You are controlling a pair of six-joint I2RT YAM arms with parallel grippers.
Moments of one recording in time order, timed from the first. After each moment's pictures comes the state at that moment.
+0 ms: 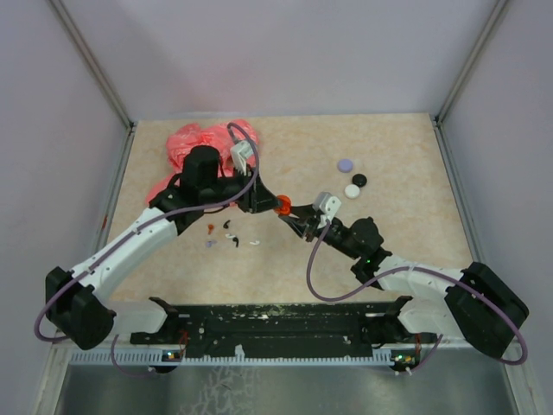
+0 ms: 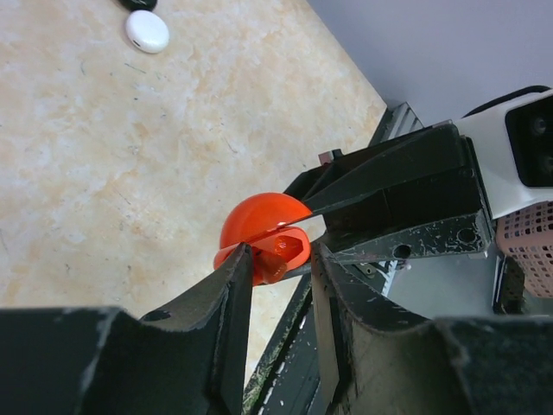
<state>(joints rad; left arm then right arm) -0.60 1.27 1.09 -0.19 0.59 -0.42 0.78 1.16 0.36 1.01 -0.26 -0.05</state>
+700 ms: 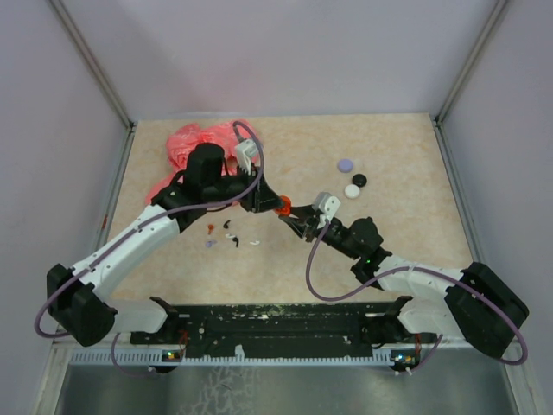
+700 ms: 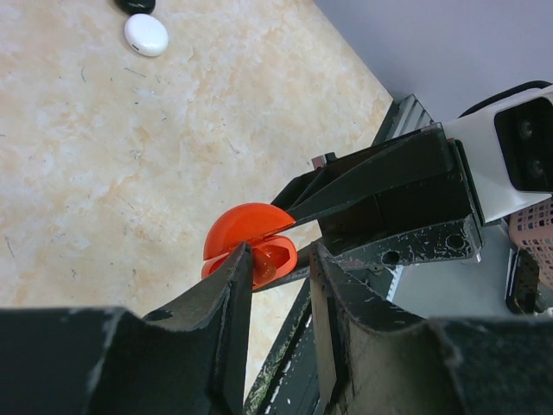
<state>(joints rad) -0.63 1.28 1.13 -0.24 0.57 -0.39 0.78 1.16 0.36 0.99 -0.25 -0.05</state>
